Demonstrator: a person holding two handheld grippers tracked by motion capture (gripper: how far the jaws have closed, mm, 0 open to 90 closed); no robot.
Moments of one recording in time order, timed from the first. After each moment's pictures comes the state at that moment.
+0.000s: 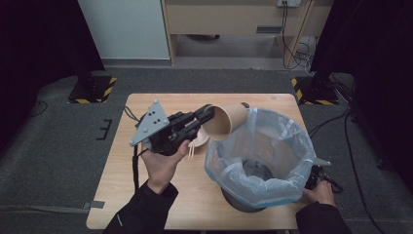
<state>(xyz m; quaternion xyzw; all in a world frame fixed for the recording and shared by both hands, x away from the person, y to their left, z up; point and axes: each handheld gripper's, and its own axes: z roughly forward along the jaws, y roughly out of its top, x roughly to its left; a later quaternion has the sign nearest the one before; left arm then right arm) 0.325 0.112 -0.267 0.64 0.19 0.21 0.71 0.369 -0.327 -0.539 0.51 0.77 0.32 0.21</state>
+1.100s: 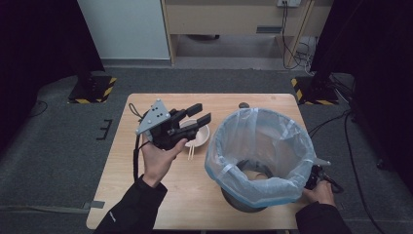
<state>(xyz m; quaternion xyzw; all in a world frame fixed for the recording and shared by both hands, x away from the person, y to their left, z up) 0.361 0.140 -0.302 0.67 0.25 0.20 0.67 0.370 -0.326 -0.539 0.51 0.77 0.32 0.21</state>
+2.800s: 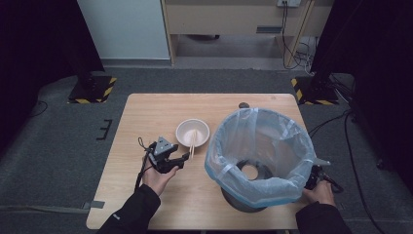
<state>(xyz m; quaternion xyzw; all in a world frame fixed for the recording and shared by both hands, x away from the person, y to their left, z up) 0.377 0.171 -0.467 0.77 0.41 0.19 0.45 0.370 -0.326 -0.539 0.51 0.77 0.32 0.21</state>
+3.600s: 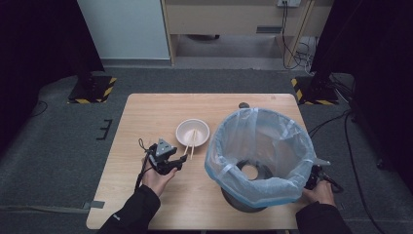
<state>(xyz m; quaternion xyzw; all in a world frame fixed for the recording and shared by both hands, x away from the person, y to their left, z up) 0.379 0.175 -0.476 0.78 0.42 0.20 0.42 0.370 -0.326 -0.539 0.51 0.77 0.32 0.21</state>
